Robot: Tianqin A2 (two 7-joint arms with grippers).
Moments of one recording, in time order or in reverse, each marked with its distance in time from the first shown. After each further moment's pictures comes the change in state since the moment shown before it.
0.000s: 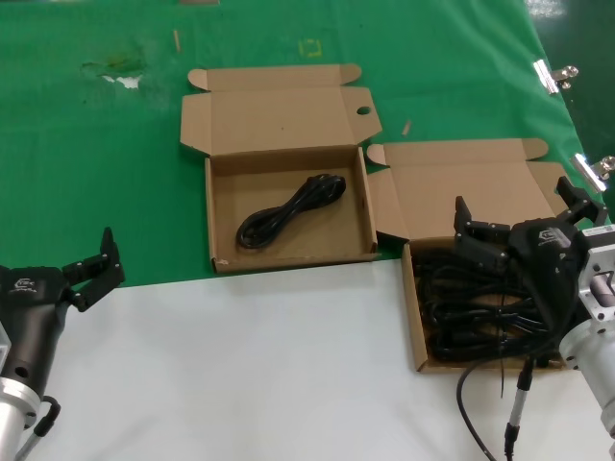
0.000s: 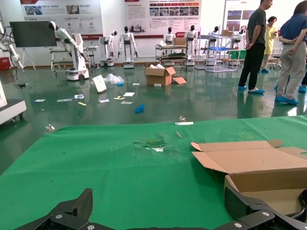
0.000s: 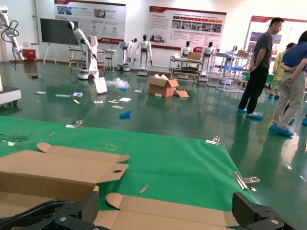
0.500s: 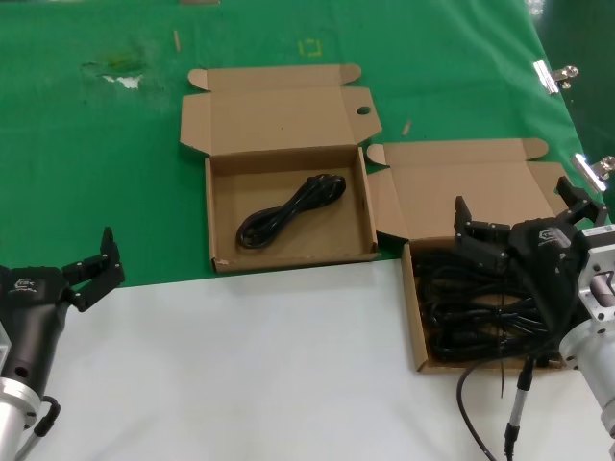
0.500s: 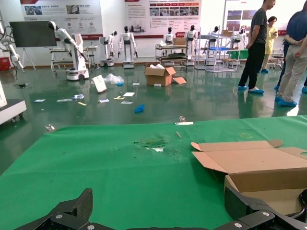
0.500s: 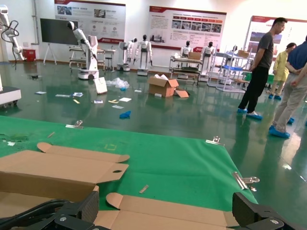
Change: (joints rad) left arm 0.000 0.000 0.000 0.000 0.000 0.000 0.000; right arm 0.000 0.000 0.000 0.000 0.000 0.000 0.000
